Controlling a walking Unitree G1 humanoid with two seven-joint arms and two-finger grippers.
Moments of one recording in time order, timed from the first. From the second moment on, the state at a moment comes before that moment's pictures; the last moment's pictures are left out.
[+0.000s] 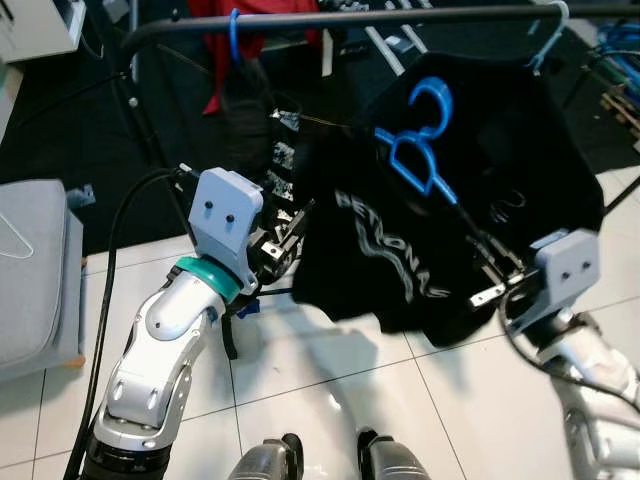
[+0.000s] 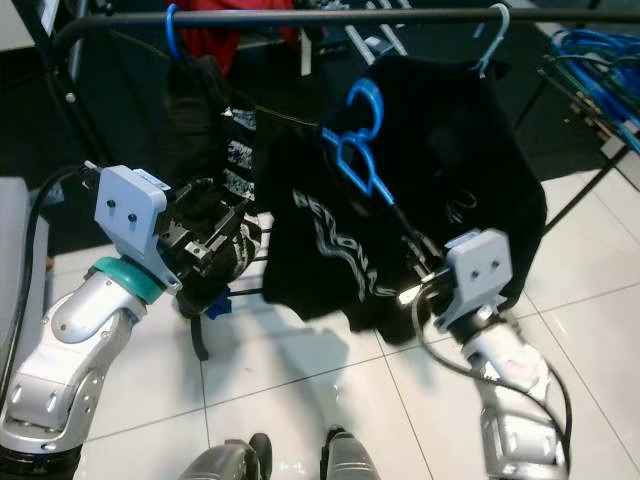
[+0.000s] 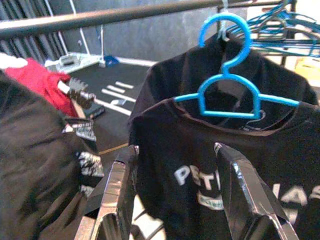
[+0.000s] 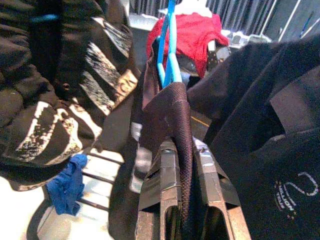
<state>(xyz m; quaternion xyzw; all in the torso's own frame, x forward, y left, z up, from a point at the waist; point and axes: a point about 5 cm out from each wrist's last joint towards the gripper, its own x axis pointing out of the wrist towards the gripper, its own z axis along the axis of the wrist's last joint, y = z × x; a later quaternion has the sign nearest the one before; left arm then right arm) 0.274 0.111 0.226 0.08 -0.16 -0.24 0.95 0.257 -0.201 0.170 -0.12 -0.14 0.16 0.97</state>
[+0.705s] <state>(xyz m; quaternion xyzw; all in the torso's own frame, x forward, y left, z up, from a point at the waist) 0.295 0.089 0.218 0.06 -0.16 -0.22 0.96 0.244 -0.158 0.187 -0.15 -0.16 0.18 0.96</state>
